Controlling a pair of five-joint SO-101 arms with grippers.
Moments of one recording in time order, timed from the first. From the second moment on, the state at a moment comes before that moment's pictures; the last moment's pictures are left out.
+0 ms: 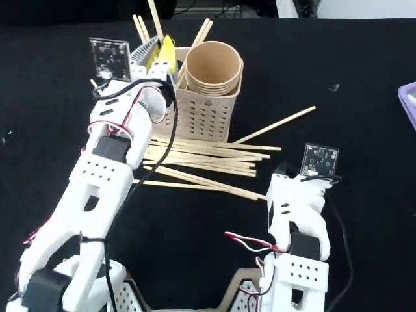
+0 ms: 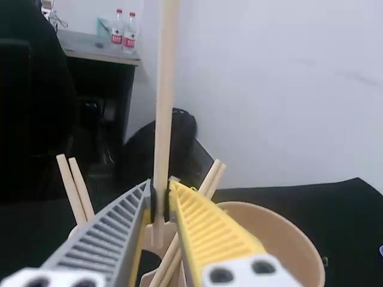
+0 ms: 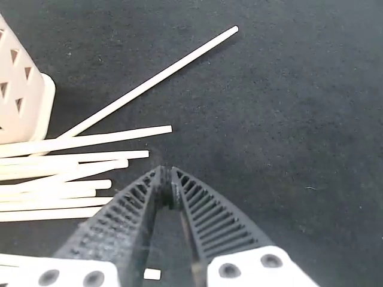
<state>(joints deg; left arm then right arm) 11.3 -26.5 35.7 -2.5 9.9 13.1 -85.5 96.1 34.2 -1.5</state>
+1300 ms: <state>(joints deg) -6.7 -49.6 37.4 38.7 16.4 13.1 -85.5 96.5 34.2 -1.5</state>
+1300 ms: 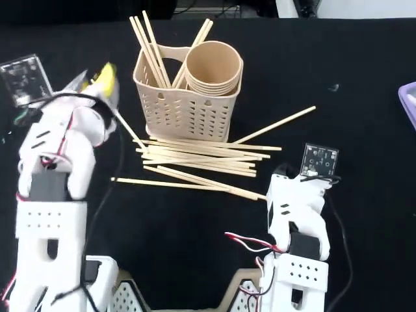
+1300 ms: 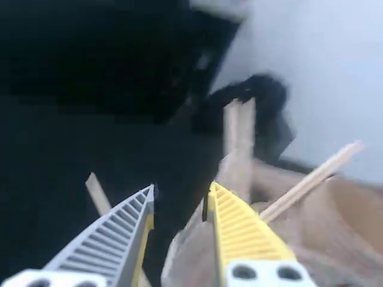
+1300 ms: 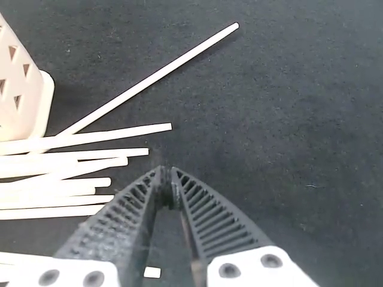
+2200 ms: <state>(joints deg) -12.9 19.1 4.4 42.2 33.5 13.1 -85.5 96.5 34.2 -1.5</state>
